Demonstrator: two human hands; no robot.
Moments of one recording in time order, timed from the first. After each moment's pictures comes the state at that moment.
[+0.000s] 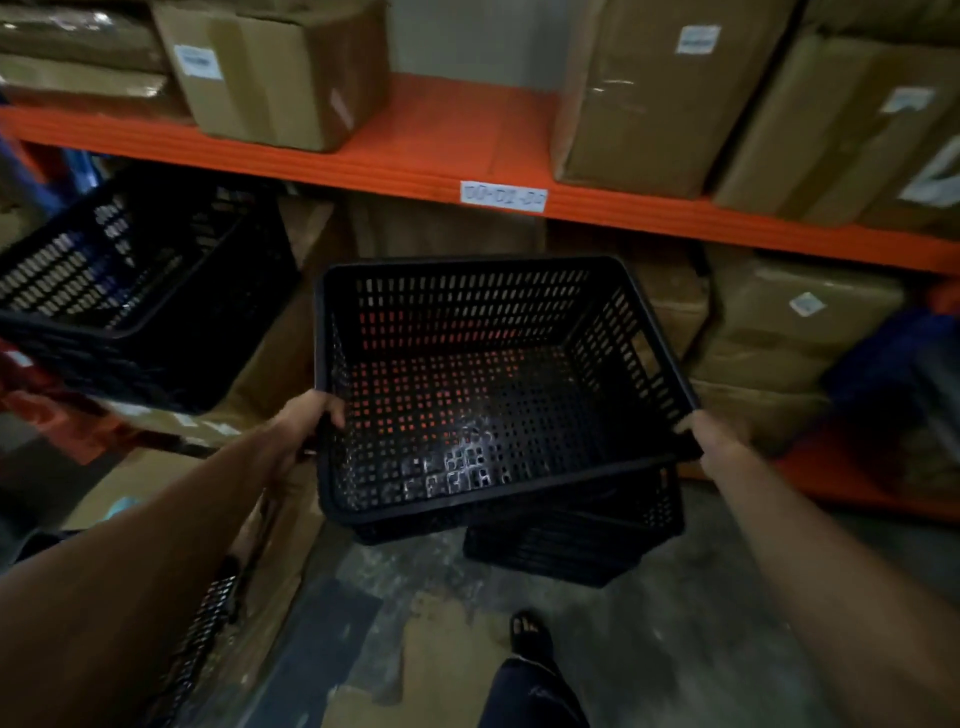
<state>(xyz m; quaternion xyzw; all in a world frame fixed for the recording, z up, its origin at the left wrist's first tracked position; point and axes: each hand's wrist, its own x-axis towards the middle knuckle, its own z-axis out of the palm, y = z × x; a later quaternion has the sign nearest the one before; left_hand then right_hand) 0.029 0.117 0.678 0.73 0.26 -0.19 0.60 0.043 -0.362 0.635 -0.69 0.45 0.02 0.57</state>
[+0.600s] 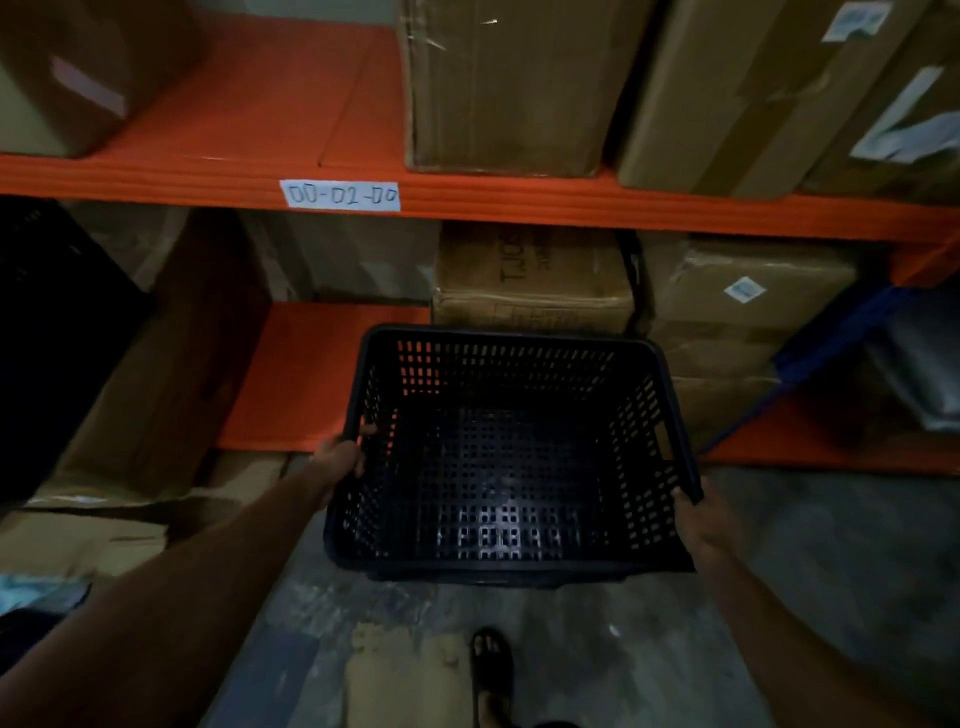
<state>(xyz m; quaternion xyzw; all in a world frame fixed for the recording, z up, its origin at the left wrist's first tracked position) 0.195 -0.099 0.563 0.78 0.23 -0.22 0.54 0.062 -0.535 0.532 -0.84 0.42 0.02 0.36</state>
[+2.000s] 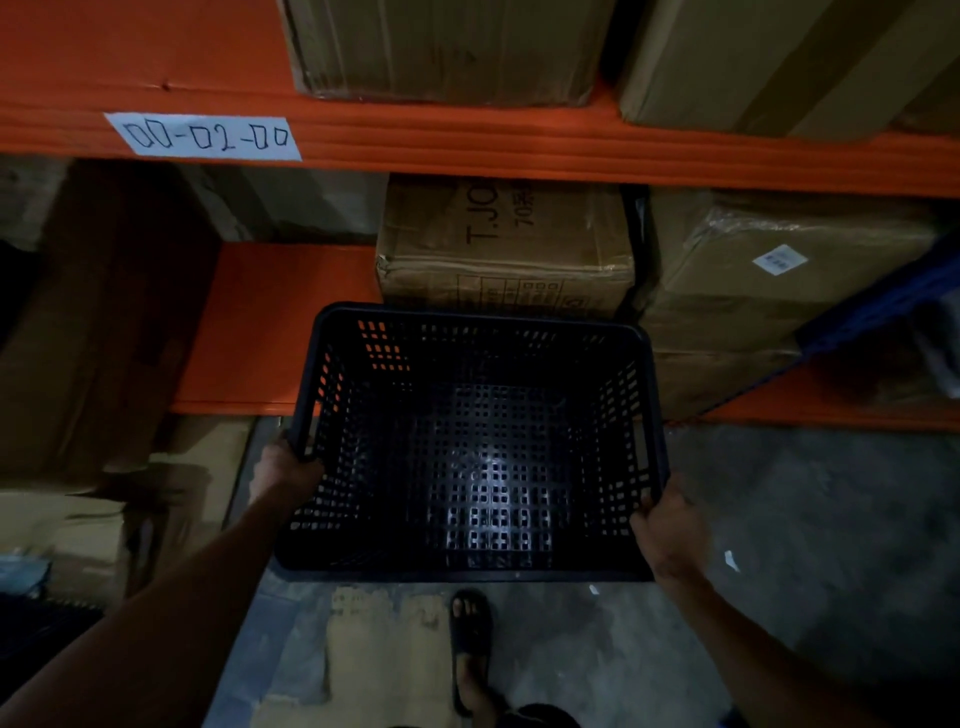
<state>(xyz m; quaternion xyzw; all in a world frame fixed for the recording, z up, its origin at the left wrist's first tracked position) 0.251 -0.127 0.492 0.89 0.27 -0.18 0.32 0.117 -0.547 0.495 -0.89 0.39 0.08 0.21</state>
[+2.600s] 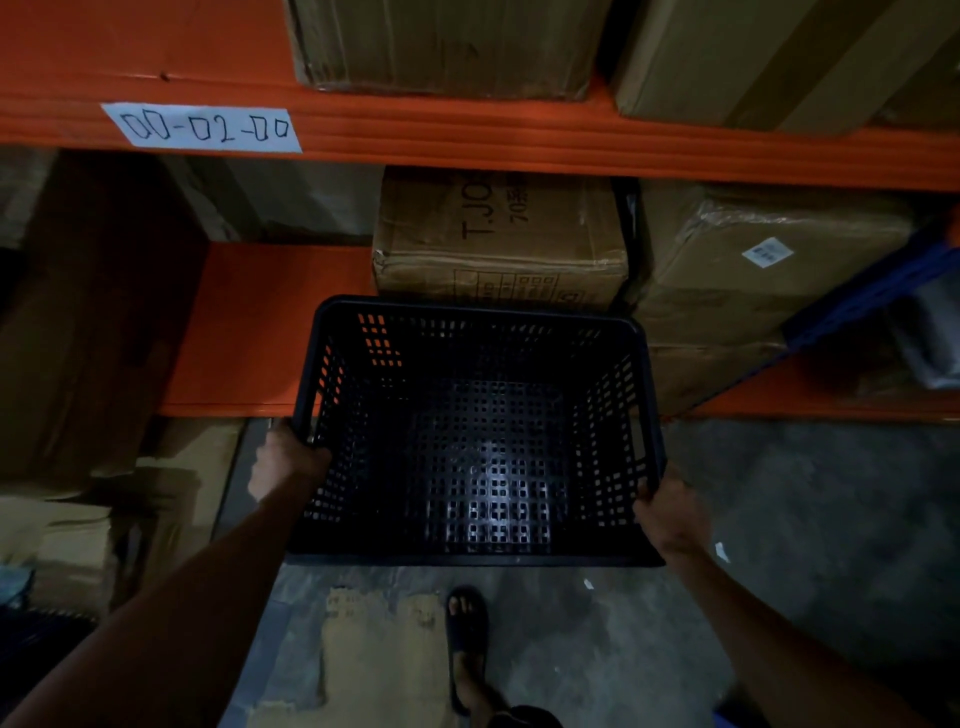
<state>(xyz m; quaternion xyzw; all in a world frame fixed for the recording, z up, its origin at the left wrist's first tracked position) 0.247 -0.144 0.504 0.90 0.30 -0.15 0.26 0.118 -0.552 0.497 -0.91 0.36 0.10 0.20</state>
